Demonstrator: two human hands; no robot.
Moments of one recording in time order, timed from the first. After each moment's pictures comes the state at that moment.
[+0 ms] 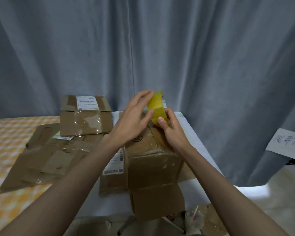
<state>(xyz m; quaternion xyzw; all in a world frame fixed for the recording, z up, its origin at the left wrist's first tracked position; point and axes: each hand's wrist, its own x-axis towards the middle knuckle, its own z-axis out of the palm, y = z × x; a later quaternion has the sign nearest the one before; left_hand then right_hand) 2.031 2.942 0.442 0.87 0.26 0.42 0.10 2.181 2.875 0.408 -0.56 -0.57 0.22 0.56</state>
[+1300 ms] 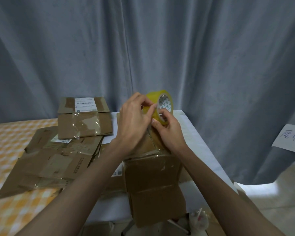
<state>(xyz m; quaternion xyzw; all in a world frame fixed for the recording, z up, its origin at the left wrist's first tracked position) 2.059 2.918 0.452 0.77 0.34 0.53 0.10 2.185 2.879 0.403 -0.56 -0.57 0.16 0.58</state>
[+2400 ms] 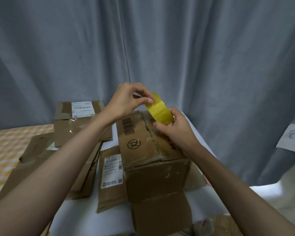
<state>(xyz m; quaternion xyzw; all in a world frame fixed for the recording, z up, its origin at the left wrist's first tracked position) 2.044 2.993 0.499 0.87 0.22 0.39 0.22 2.204 2.889 0.421 -0.63 -0.53 0.19 0.53</state>
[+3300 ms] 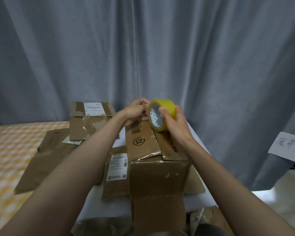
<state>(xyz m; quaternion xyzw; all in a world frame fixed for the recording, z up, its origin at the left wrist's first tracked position) 2.044 3.015 0.464 0.68 0.34 0.30 0.57 2.160 2.864 0.452 -0.64 -0.45 0.24 0.58</state>
